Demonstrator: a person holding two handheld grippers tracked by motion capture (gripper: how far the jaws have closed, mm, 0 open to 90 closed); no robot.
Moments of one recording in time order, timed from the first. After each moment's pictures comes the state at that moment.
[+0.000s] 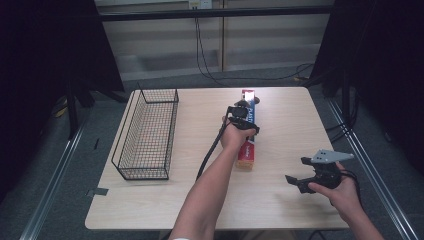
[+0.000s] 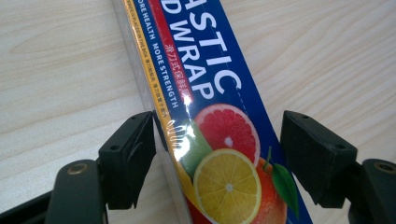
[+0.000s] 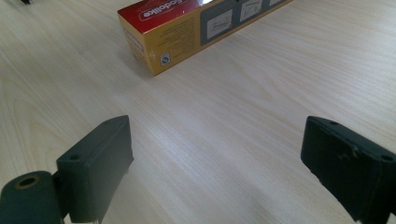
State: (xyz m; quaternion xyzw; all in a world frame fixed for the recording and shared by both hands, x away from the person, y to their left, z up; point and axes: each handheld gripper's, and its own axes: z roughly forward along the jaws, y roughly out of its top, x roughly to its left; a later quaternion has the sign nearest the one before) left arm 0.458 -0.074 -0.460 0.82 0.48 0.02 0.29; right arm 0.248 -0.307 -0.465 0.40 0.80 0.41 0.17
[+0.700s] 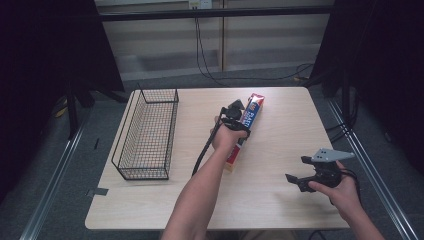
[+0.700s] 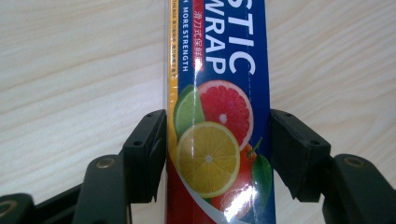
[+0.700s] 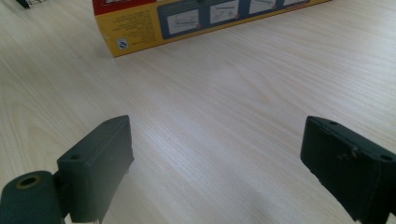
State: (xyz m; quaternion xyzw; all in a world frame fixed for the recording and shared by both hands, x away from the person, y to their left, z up) left arm 0.448 -0.050 -0.446 0.85 0.48 0.01 0.22; right arm 0.250 -0.308 -0.463 0.41 0.80 0.41 0.17
